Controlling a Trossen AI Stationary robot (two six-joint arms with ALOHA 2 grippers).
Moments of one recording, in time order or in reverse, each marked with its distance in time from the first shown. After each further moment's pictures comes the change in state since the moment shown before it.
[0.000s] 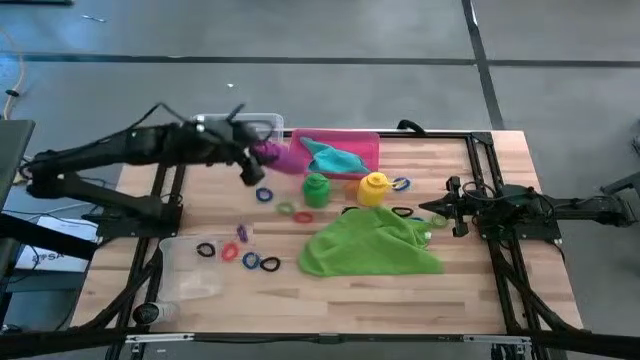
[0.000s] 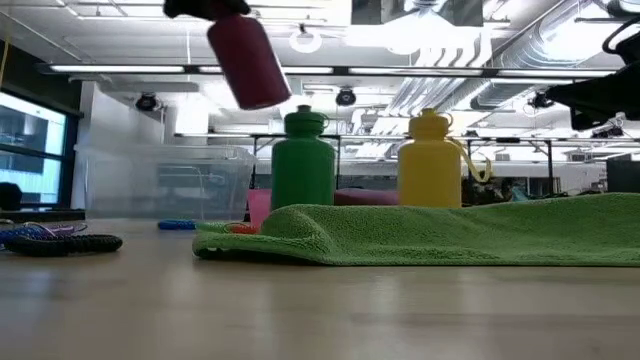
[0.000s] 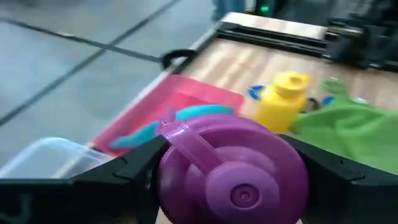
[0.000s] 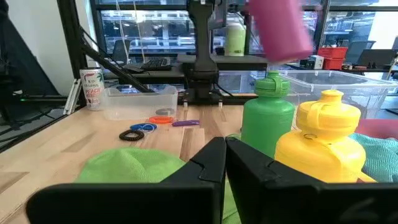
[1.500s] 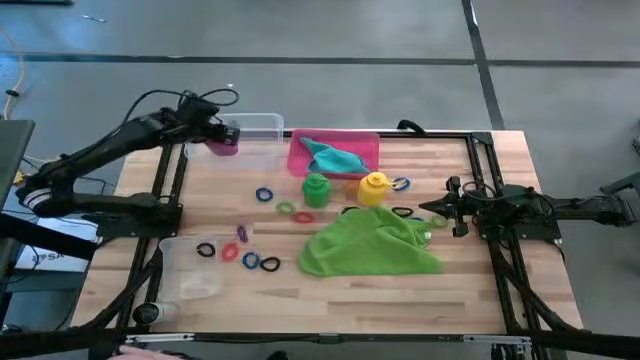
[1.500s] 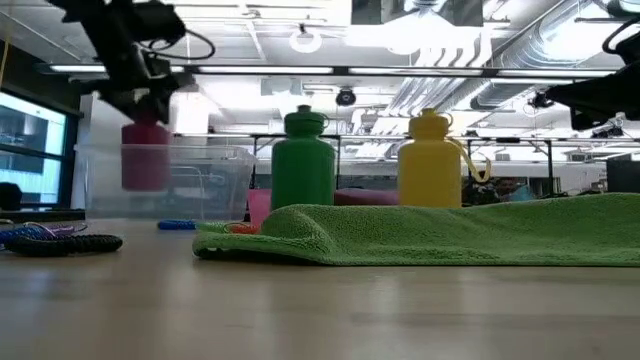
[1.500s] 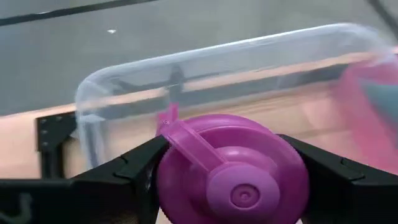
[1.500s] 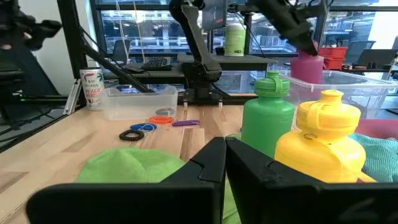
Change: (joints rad) left arm 0.622 -0.098 -0.457 0.039 -0.061 -0.279; right arm 0.000 0.000 0.000 0.000 0.000 0.000
